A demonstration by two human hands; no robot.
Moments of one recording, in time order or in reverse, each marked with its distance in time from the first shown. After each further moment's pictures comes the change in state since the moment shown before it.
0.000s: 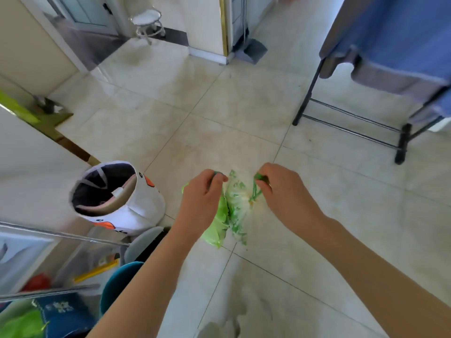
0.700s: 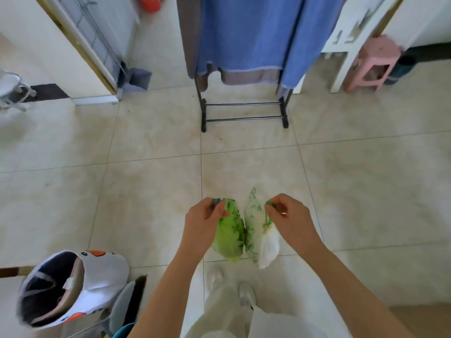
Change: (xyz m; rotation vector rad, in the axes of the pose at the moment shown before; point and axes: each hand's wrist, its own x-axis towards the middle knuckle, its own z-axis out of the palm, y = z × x) left_hand -0.051 0.200 0.109 0.047 -0.514 -0.037; right_hand -0.158 0.056 -0.198 0.452 0.371 0.734
